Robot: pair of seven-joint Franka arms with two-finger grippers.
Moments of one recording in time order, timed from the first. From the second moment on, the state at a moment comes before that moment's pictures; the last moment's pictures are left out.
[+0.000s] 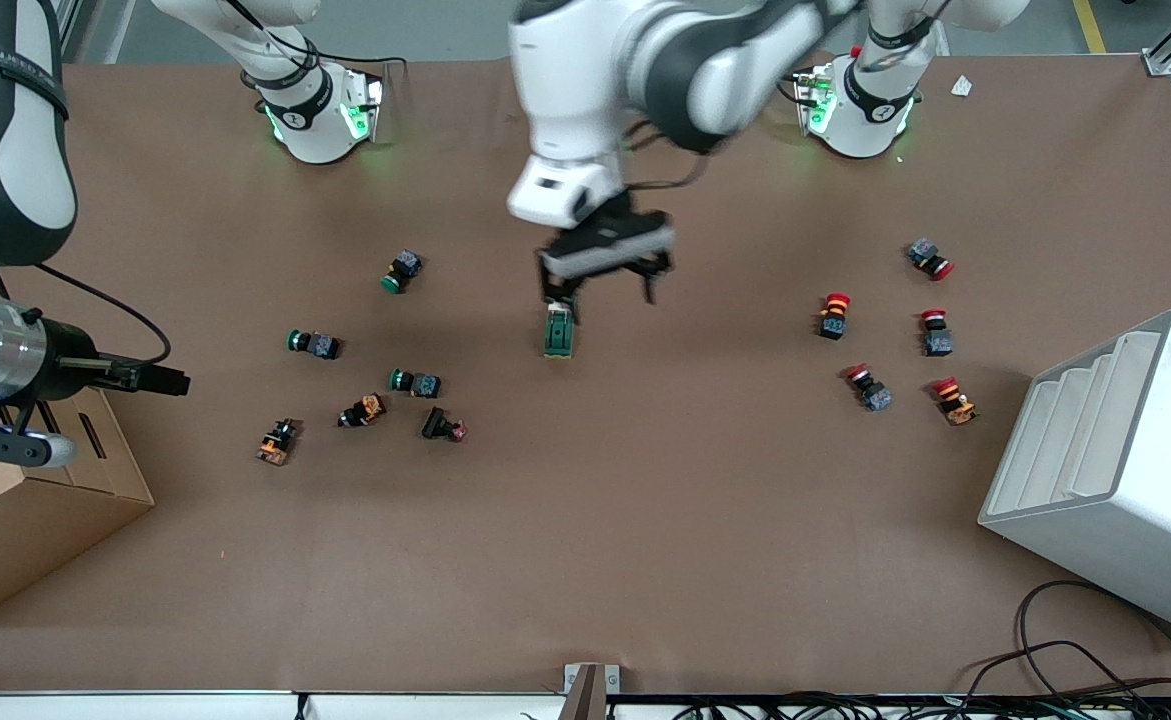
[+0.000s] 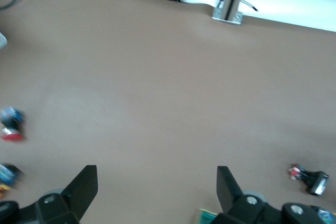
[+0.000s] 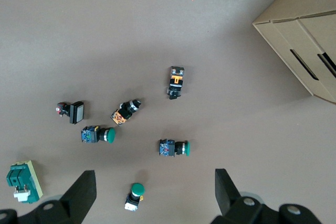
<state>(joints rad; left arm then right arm) -0.40 0.40 -0.50 -1.42 0.59 1.90 -1.24 -0.09 0.42 0.17 -1.20 -0.02 1.45 0.23</state>
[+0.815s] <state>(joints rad) -0.13 0.10 -0.21 -1.43 0.15 1.70 -0.38 -0.04 0.29 0.10 -1.28 -0.02 1.40 0.14</state>
